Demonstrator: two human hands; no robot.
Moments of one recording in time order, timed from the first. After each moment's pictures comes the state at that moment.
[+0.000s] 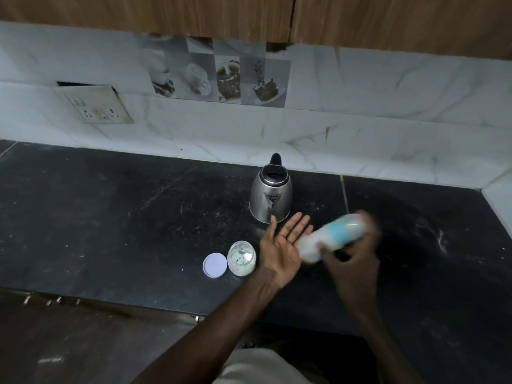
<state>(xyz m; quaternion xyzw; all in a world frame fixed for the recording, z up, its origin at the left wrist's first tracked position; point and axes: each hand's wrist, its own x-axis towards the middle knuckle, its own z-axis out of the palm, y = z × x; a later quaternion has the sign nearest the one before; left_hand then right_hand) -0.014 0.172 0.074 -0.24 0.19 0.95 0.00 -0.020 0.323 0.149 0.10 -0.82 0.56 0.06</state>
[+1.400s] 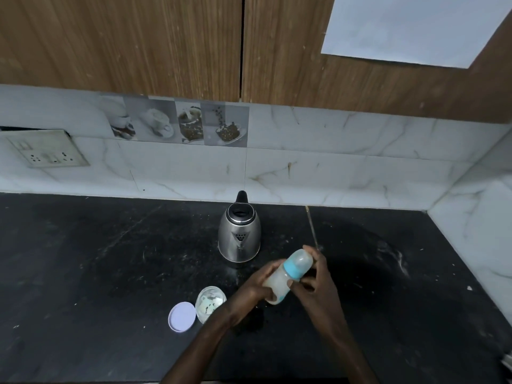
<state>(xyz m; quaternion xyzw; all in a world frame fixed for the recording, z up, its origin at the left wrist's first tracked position) -0.025 0.145 0.075 -0.03 0.65 0.75 0.10 -0.054 0.330 0.133 0.13 -0.83 0.54 -0.09</state>
